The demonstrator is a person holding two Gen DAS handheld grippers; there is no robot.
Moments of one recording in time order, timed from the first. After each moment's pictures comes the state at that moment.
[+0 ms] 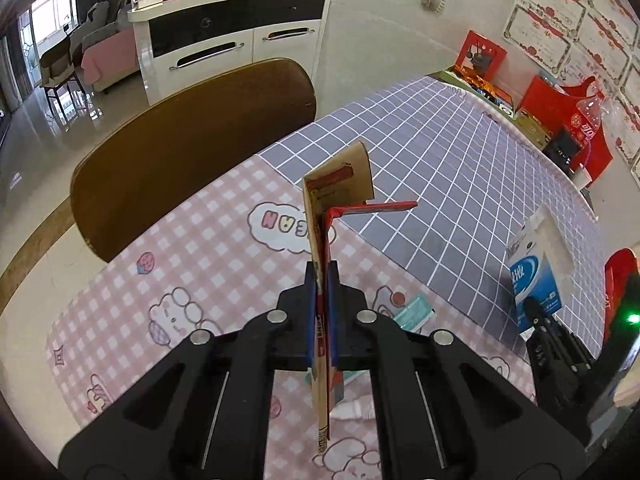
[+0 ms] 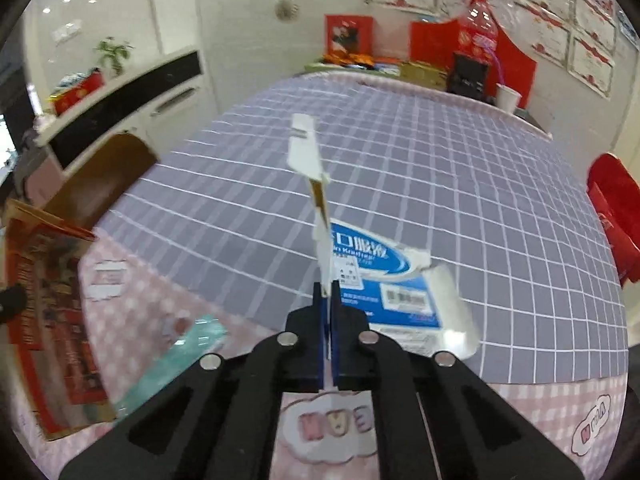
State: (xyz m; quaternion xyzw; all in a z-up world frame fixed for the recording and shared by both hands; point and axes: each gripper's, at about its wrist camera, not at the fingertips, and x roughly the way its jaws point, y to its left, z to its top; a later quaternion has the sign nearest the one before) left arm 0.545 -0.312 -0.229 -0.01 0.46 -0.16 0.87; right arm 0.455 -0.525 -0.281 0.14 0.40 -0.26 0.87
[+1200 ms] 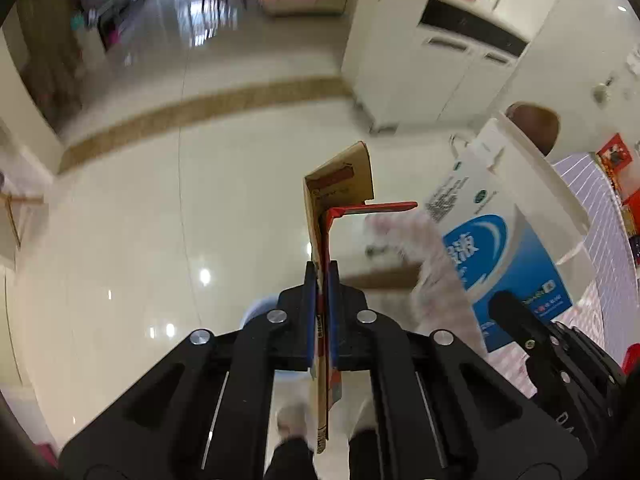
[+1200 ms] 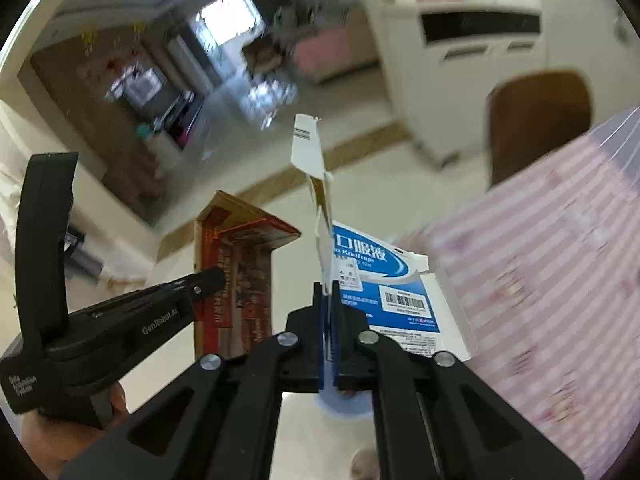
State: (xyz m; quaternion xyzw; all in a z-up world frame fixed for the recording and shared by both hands) left arm 0.402 0.173 -0.251 -0.13 0.53 0.07 0.84; right arm 0.413 0.008 -0.230 0.09 0.50 0.22 0.83
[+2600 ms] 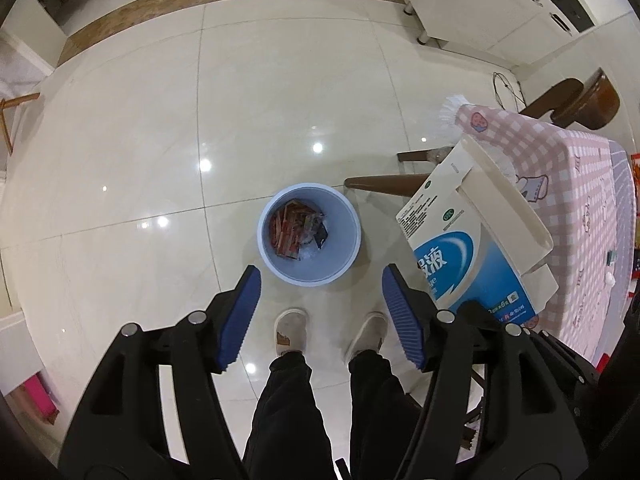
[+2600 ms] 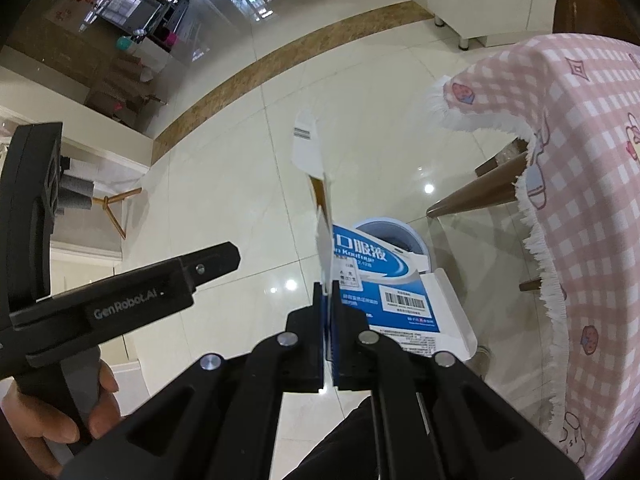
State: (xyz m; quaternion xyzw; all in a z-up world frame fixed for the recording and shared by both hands) left arm 0.366 0.252 -0.367 -0.21 0.66 0.08 0.72; right arm 0.384 0.092 -0.348 0.04 0.65 0.22 0.72
